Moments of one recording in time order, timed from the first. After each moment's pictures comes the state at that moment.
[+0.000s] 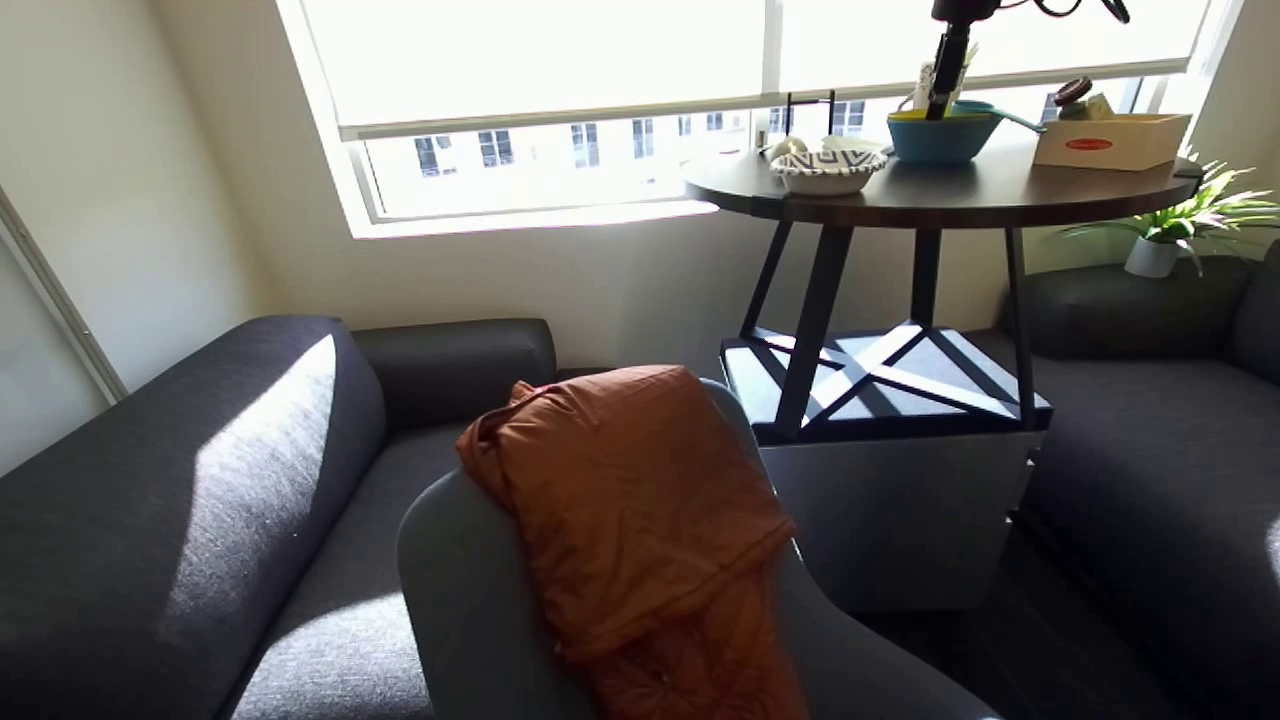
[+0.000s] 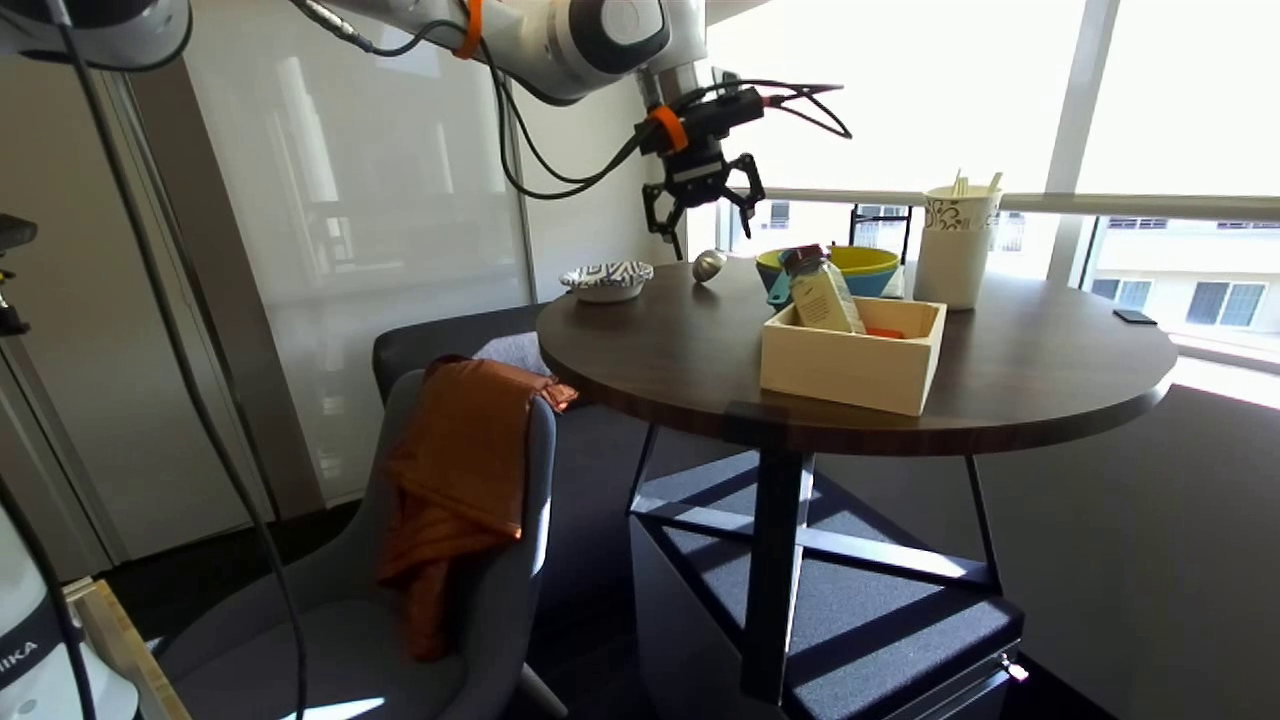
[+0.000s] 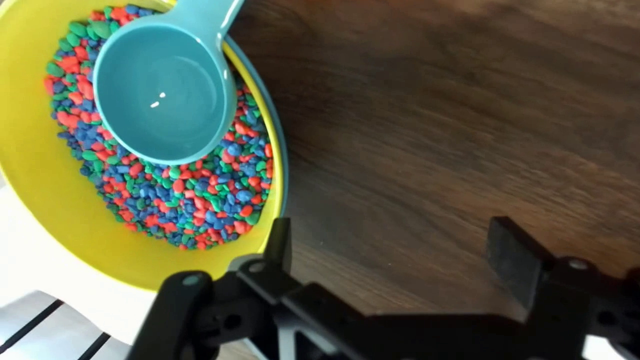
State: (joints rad) arm -0.26 0.44 -0.12 -1.37 -0.05 2.07 -0.94
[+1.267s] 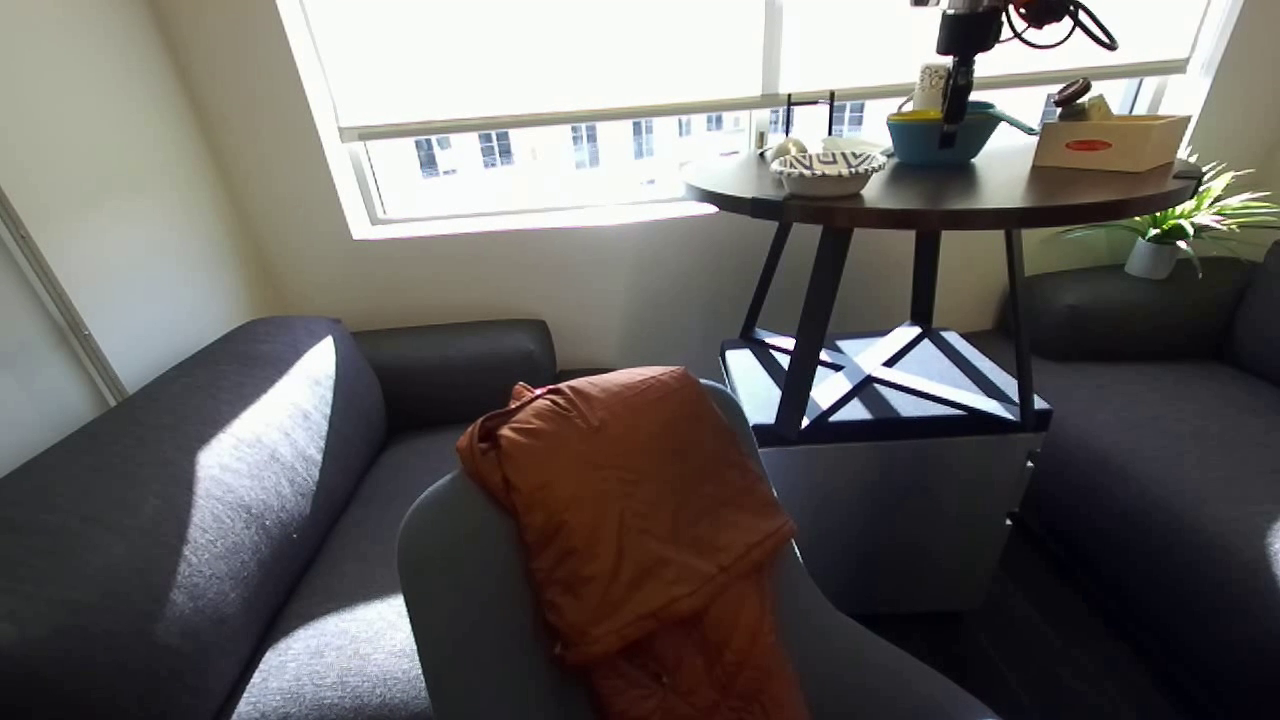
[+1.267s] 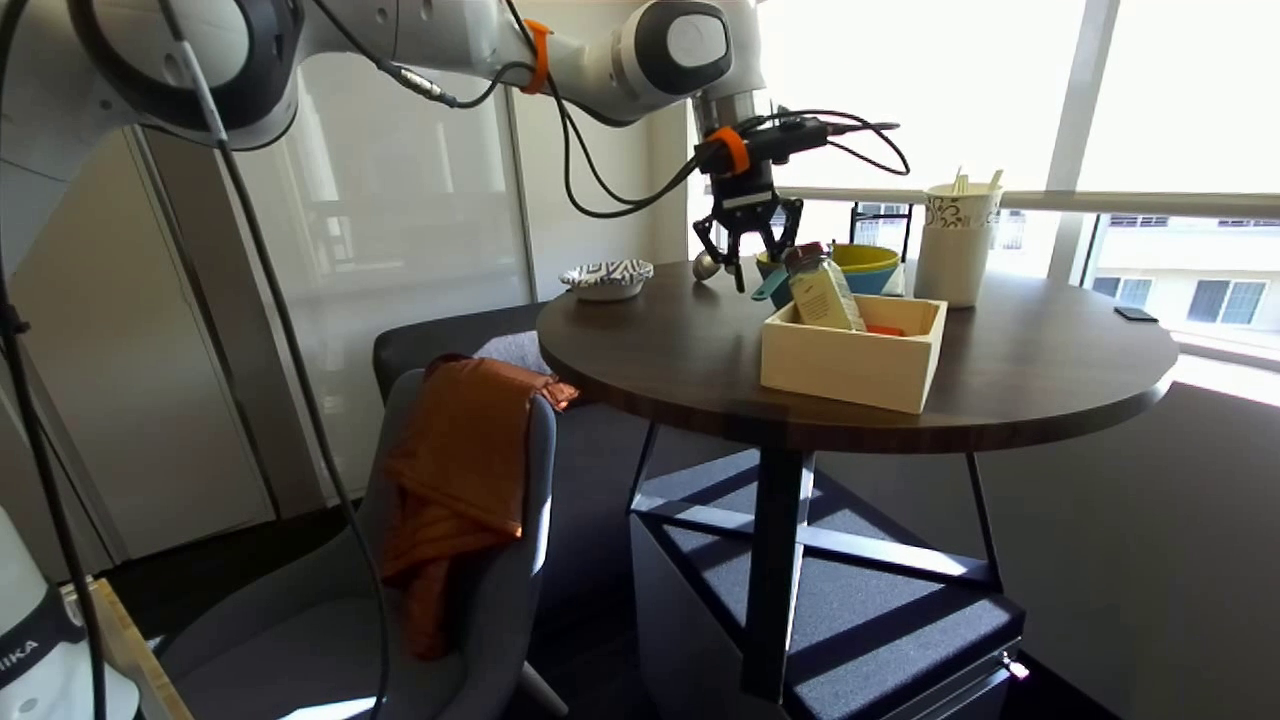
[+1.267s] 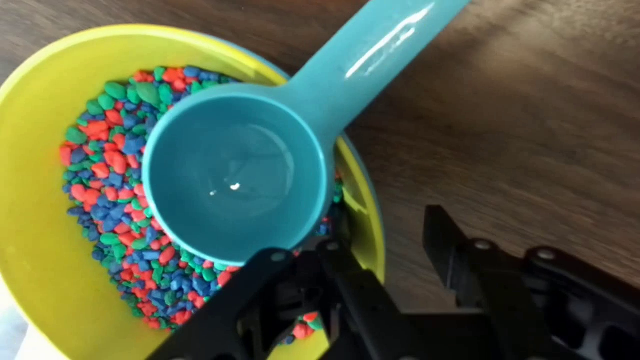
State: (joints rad) arm -0.33 0.69 -0.11 -1.02 -0.06 1.88 -1.02
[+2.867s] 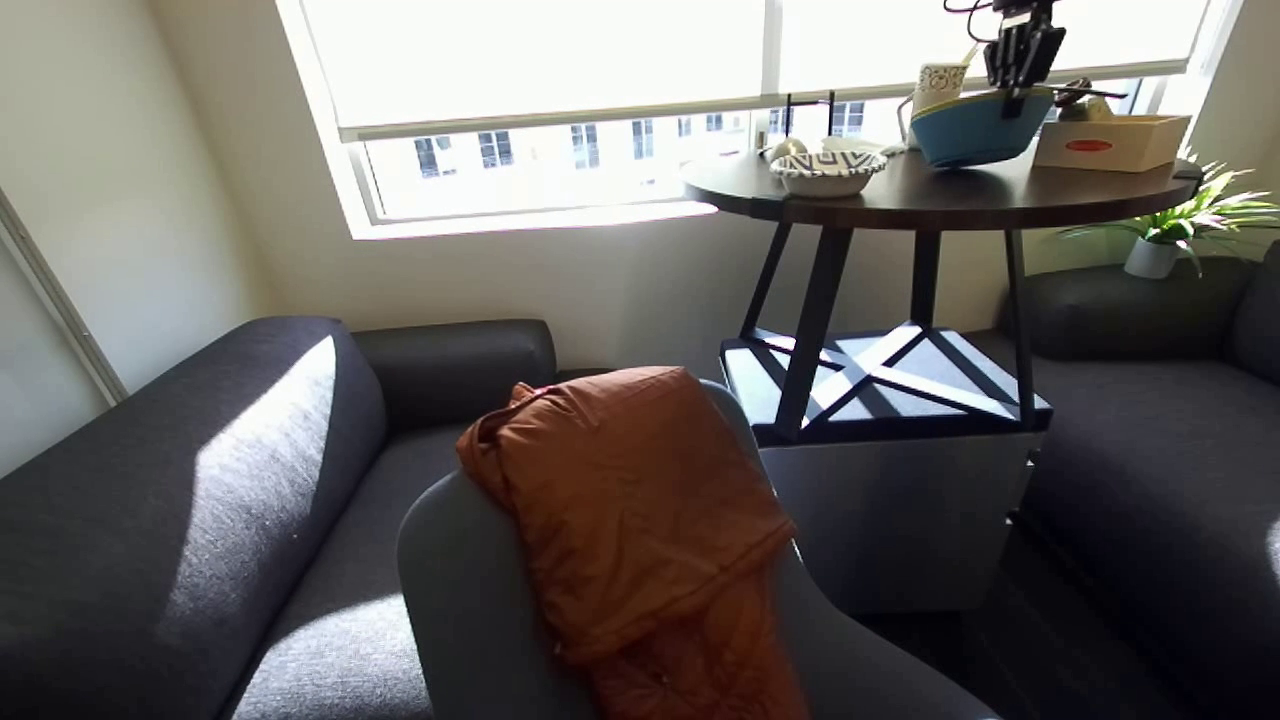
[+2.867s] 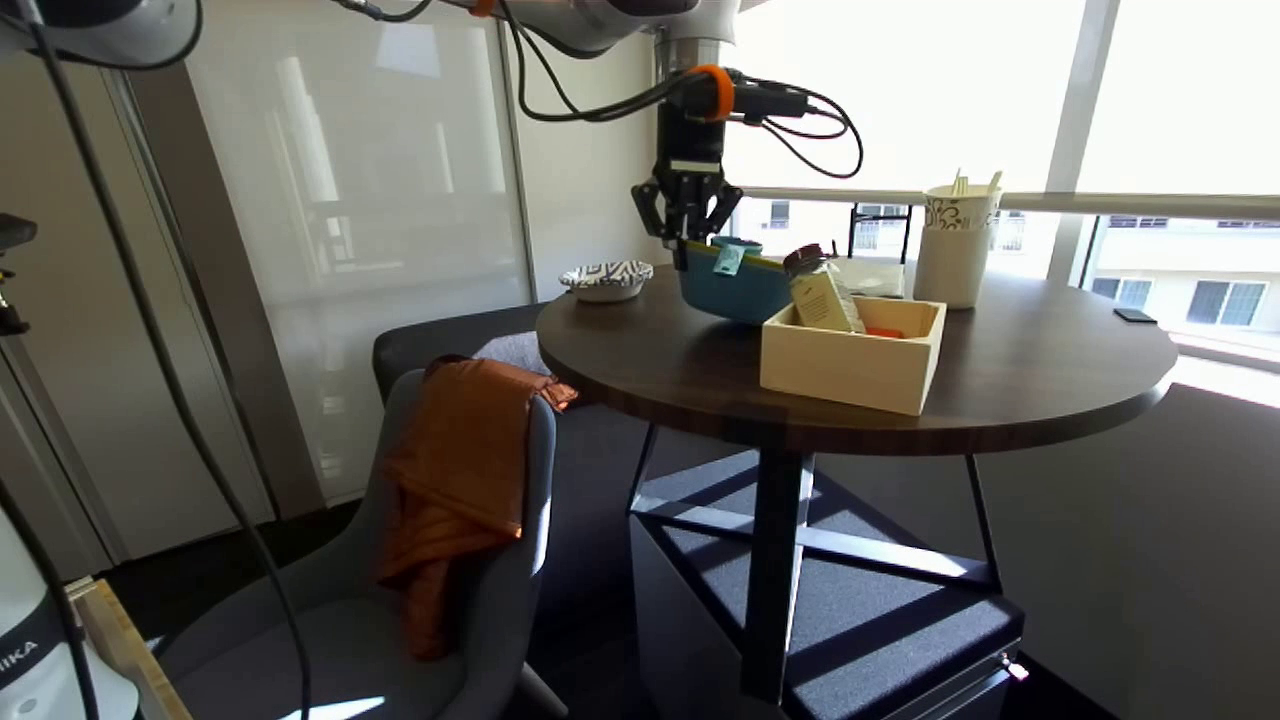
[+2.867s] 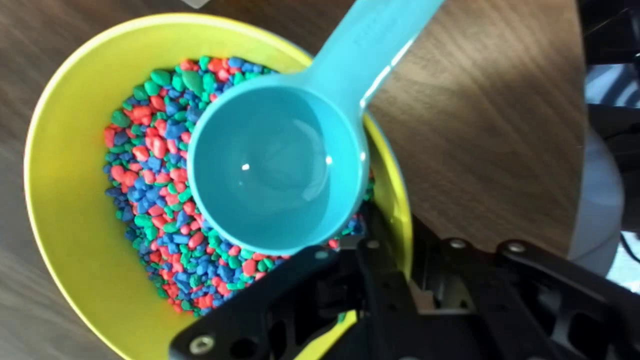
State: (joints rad) arm -0.37 0.44 -0.08 -1.25 -0.03 1.62 -1.42
